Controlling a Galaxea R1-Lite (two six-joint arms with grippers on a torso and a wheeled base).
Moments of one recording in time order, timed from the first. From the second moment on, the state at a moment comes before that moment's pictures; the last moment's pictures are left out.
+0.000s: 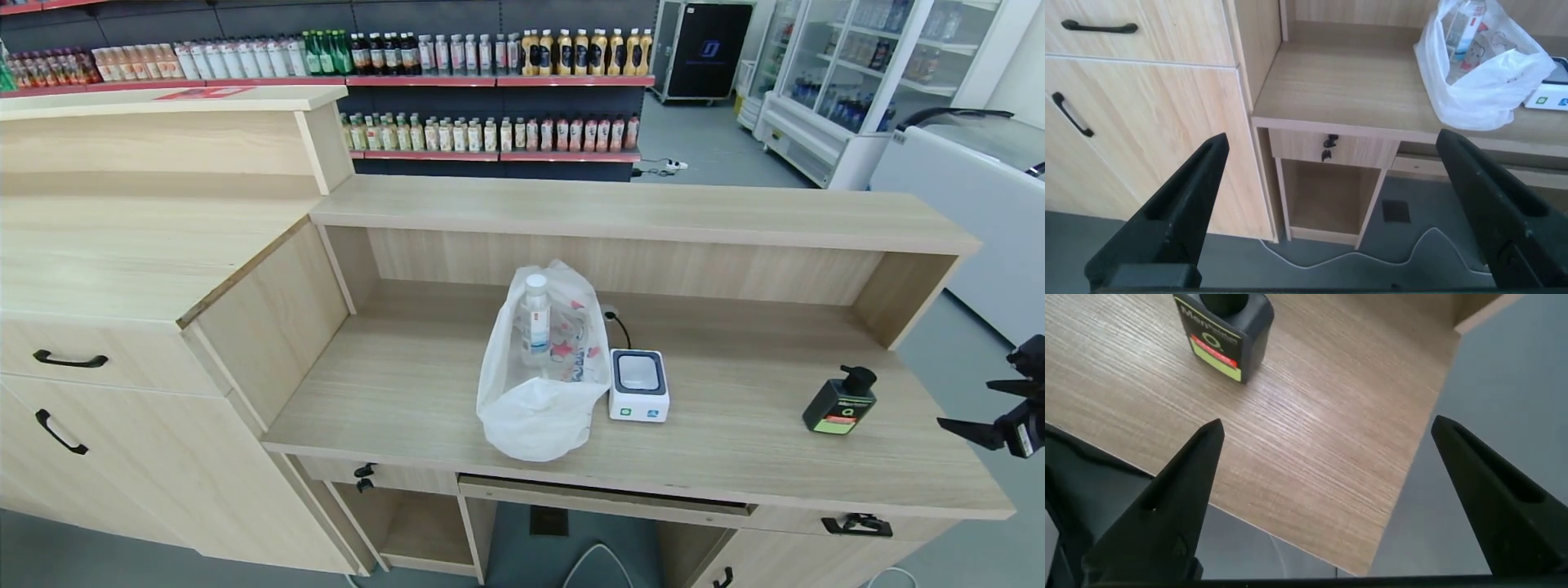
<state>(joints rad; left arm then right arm) 0.00 0.00 0.00 0.00 0.01 0.00 -0.75 2.15 -1.08 -0.34 0.74 -0.99</state>
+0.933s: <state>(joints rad) 0.00 0.00 0.00 0.00 0.01 0.00 -0.58 2.35 -1.25 -0.35 0.81 -0.96</state>
